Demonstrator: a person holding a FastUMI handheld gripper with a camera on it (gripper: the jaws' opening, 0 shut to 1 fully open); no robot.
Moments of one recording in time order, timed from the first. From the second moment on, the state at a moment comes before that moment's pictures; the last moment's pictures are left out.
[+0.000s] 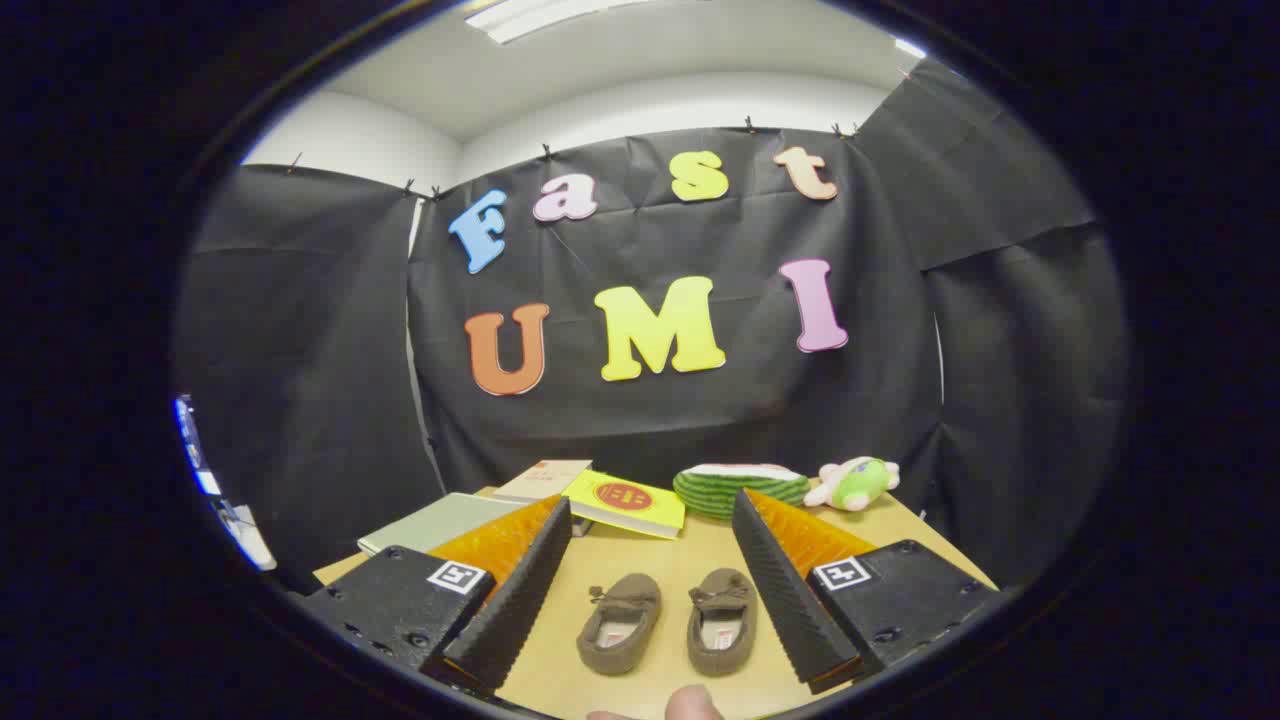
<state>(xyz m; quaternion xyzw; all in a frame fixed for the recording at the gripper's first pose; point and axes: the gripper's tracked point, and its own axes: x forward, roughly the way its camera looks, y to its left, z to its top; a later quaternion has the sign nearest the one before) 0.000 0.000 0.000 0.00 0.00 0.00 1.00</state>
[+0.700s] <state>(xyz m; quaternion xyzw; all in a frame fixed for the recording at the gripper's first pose) 0.005 0.051 0.008 -0.02 0.01 0.04 1.00</state>
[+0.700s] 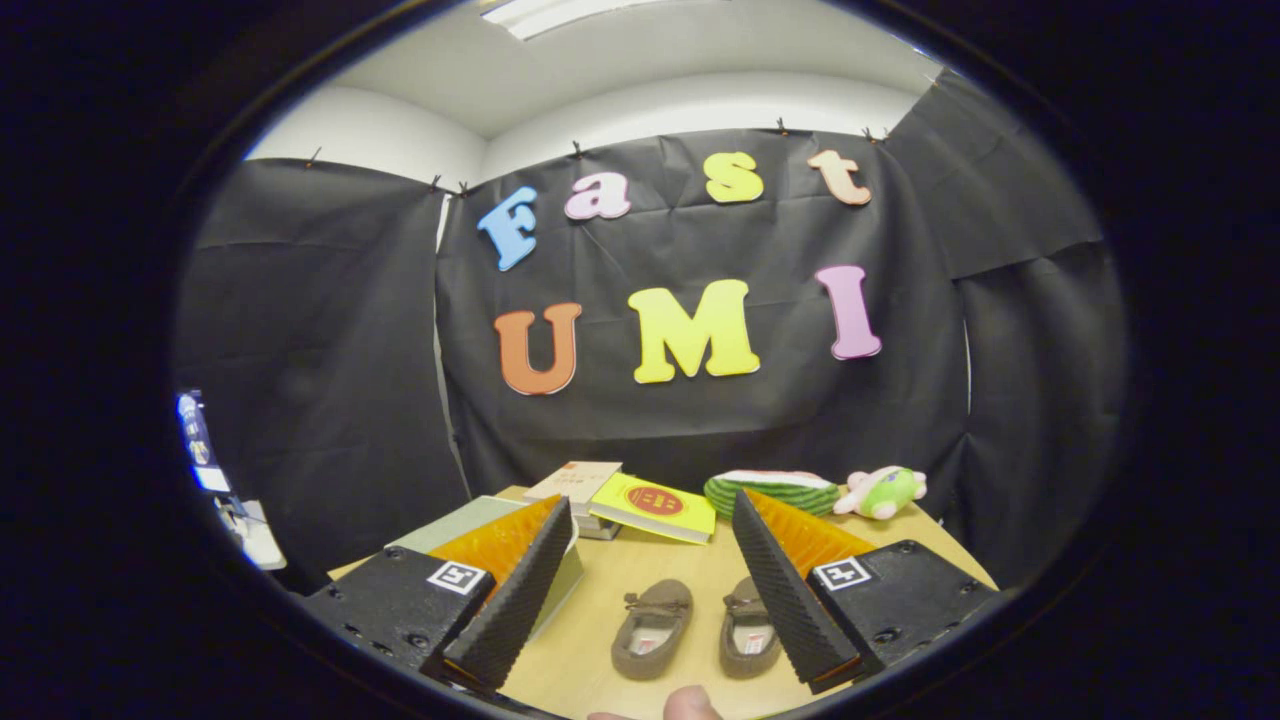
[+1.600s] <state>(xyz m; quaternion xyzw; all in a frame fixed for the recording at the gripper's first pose) 0.013 0.105 0.036 -0.04 0.03 0.13 0.99</state>
